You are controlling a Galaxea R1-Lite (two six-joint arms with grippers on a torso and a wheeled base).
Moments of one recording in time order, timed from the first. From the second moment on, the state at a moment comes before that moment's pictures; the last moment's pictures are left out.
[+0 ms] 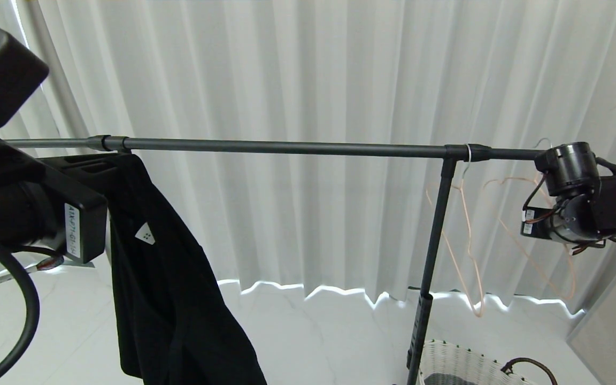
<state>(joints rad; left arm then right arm) -0.67 1.13 -0.94 -0.02 0.45 0.39 0.19 1.80 -1.17 0.11 -0.57 0.40</state>
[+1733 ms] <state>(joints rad) -0.67 1.10 -0.90 -0.02 0.49 0.39 0.20 1.22 -0.52 -0.25 -0.57 0.04</state>
